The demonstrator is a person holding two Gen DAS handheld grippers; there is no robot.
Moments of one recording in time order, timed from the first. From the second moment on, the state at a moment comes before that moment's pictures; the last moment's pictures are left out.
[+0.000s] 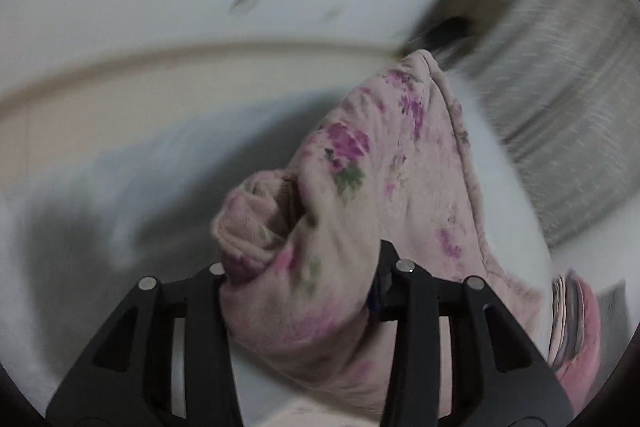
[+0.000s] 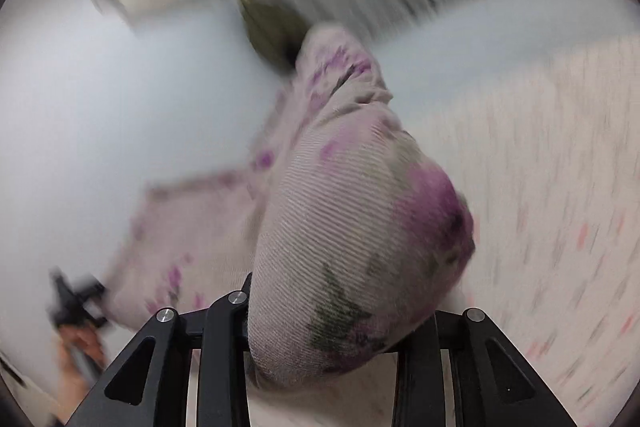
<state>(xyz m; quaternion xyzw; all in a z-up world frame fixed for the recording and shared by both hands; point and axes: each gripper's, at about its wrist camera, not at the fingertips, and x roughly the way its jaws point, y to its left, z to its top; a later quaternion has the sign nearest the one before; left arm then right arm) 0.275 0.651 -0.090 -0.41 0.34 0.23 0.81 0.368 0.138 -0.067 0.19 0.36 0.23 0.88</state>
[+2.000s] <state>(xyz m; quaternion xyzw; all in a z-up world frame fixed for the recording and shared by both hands) -0.018 0.229 -0.020 -0.01 0.25 0.25 0.93 0.034 0.006 0.007 -0.01 0.27 0.33 0.90</state>
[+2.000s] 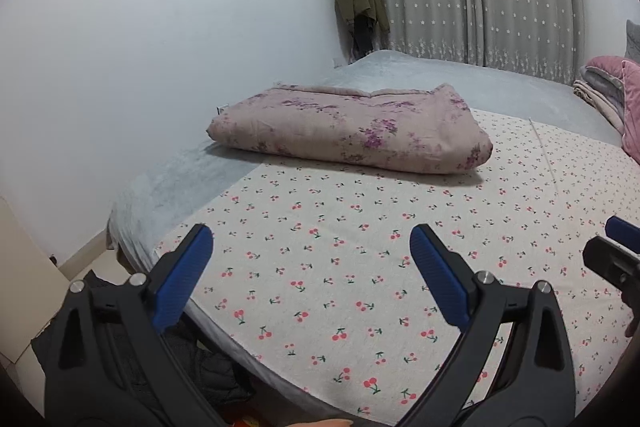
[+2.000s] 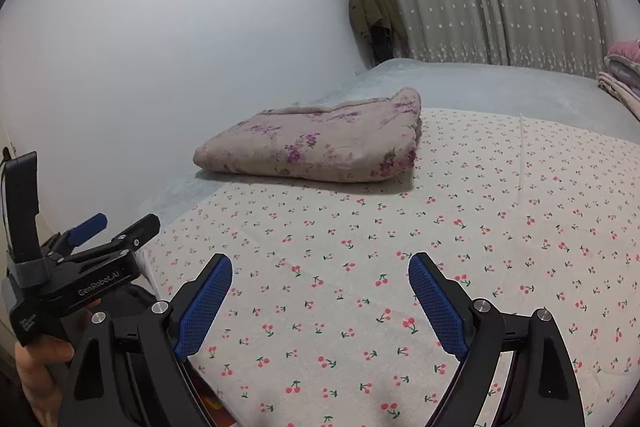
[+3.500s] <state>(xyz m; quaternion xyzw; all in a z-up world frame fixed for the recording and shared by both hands) -0.029 0.214 -0.022 0.00 0.25 0.24 0.94 0.006 0.009 0.004 -0.07 0.22 0.30 0.92</state>
